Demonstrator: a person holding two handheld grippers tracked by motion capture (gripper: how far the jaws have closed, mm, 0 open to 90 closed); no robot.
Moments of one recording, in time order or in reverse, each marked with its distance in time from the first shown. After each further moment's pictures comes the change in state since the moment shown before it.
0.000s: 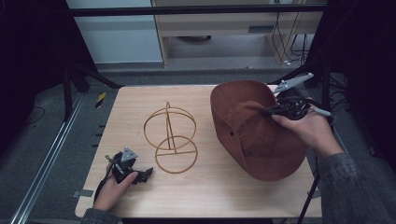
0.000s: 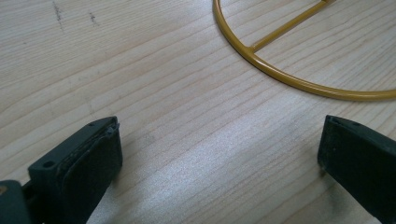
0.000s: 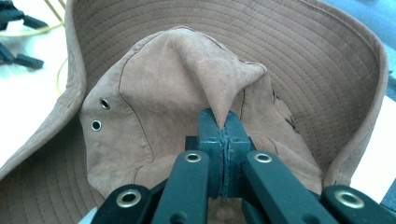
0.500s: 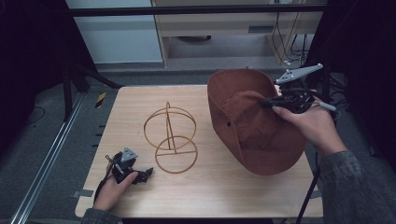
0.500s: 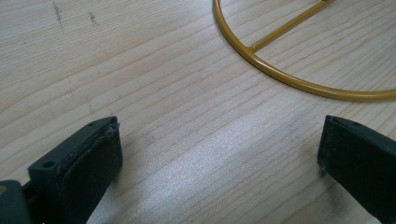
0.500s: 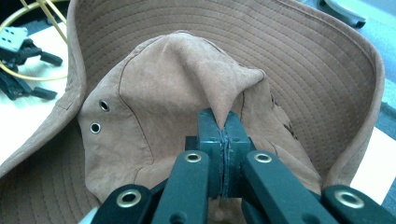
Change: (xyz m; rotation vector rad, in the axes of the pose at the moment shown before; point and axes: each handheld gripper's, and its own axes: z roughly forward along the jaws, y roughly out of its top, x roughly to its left) left arm 0.000 0.000 0.000 -0.003 0.000 -0.003; right arm 0.009 0.021 -0.024 -0.101 -0.013 0.001
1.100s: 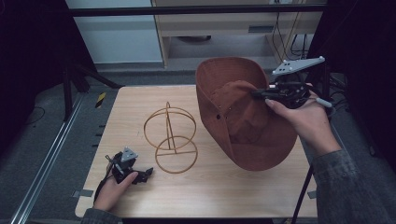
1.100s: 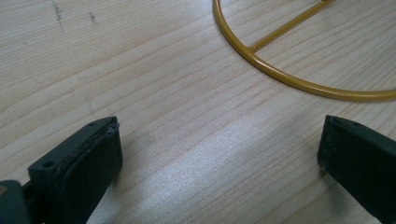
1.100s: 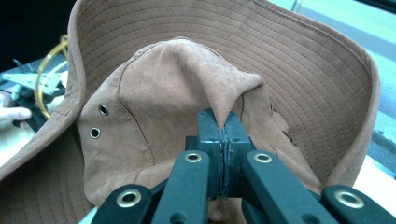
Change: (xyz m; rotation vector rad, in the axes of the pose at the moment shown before) left arm 0.000 0.000 0.000 0.000 0.000 0.003; right arm 0.023 0.028 -0.012 -0.131 0.020 -0.020
